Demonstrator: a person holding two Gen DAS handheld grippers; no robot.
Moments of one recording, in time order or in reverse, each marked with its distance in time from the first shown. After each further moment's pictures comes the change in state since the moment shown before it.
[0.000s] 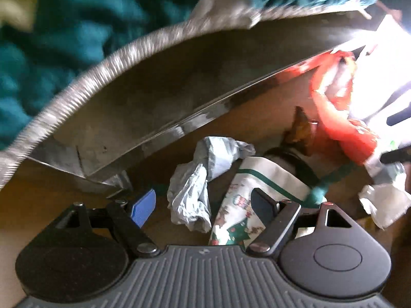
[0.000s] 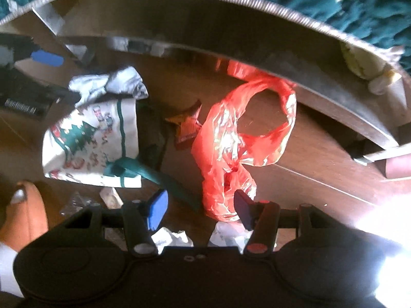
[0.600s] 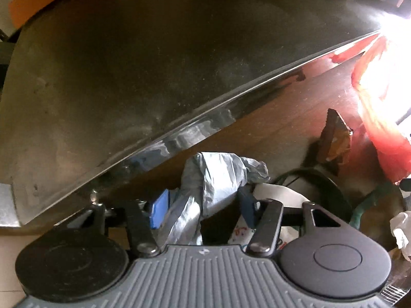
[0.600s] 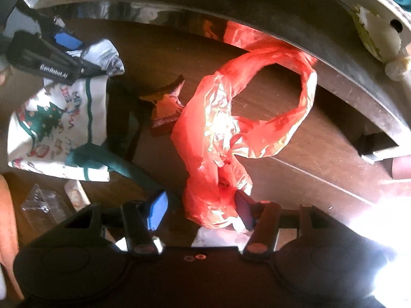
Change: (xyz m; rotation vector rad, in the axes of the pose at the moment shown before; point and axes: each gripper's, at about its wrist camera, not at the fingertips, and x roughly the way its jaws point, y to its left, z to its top) left arm 0.073 -0.010 0.026 0.009 0.035 0.031; right arm 0.048 -0.007 -0.006 -0.027 0.029 -0.068
